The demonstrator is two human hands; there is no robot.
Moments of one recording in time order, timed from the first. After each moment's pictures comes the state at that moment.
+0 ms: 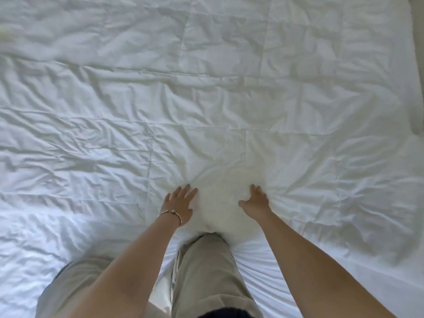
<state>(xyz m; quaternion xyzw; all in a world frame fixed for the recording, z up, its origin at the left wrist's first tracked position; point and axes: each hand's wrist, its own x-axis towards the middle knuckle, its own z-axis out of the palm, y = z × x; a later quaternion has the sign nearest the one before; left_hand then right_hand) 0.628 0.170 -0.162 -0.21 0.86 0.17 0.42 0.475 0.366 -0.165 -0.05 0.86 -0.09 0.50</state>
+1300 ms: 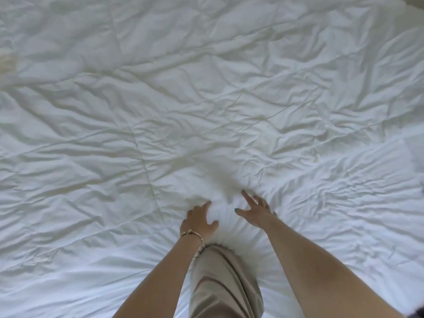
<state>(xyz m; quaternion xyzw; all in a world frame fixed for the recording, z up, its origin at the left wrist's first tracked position) 0.872 -0.104 -0.177 -0.13 0.85 0.28 0.42 0.805 0.087 -0.170 0.08 0.84 -0.05 0.53</state>
